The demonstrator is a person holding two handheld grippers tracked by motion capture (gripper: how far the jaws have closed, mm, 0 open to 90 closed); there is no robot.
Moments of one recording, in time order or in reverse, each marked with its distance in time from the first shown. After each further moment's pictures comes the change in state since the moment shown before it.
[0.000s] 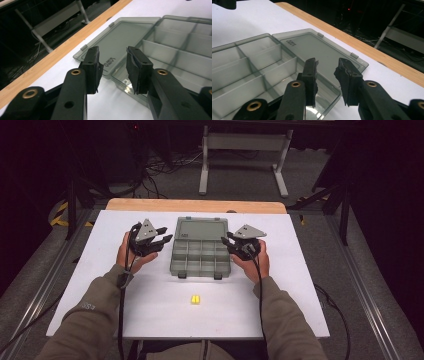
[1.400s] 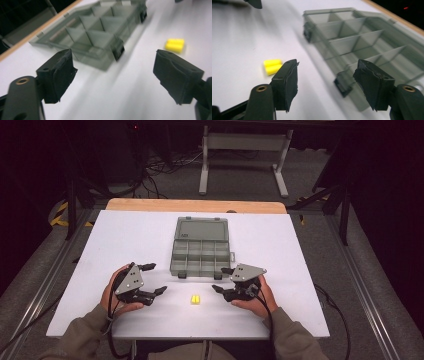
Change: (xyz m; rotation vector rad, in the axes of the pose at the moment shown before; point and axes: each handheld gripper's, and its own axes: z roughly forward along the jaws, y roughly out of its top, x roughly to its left) left arm -0.078 -0.069 -0.070 -0.037 -0.167 0.074; right arm 0.070 -0.046 -0.057 0.044 0.329 -0.145
